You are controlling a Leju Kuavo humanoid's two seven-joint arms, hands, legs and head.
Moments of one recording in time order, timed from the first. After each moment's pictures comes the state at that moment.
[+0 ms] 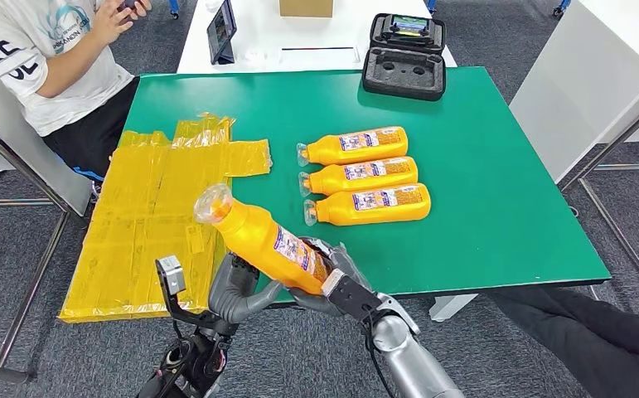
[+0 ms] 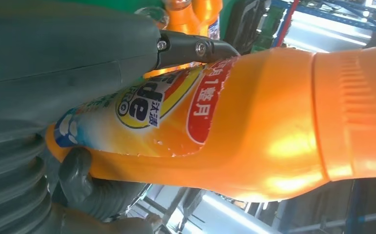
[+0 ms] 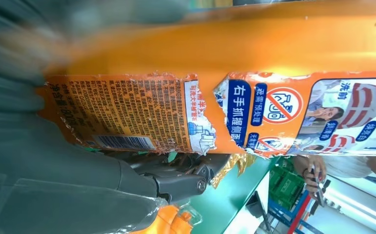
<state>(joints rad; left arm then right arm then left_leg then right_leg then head) -0.15 -0.15 -0.42 -1.15 0.19 -0.14 -0.48 -0.26 0.13 0.31 -0.98 0.36 0.13 -0.66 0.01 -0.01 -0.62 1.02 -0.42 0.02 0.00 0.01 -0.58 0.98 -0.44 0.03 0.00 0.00</state>
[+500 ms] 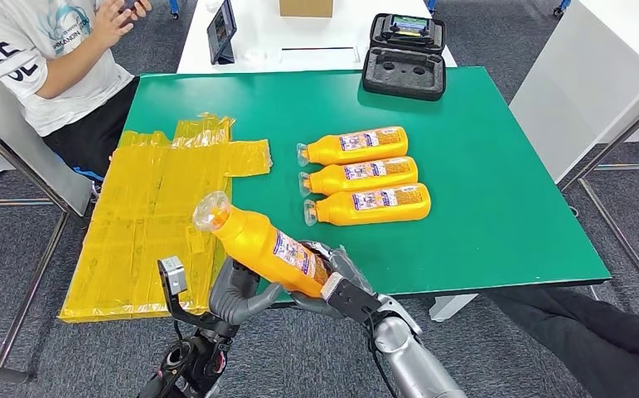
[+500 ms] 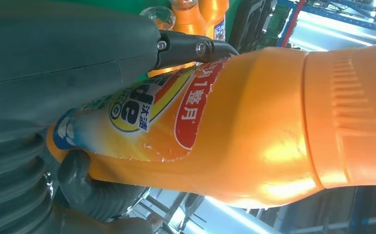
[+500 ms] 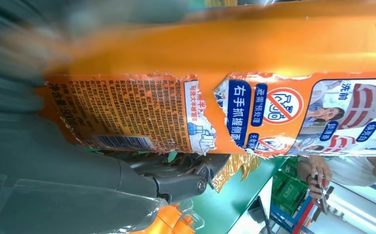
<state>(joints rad) -0.15 -0.15 -0.42 -1.14 0.20 -0.15 -0.48 -0.26 0.13 0.31 -0.98 0.36 0.13 -0.66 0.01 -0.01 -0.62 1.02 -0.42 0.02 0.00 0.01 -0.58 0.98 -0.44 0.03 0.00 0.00</state>
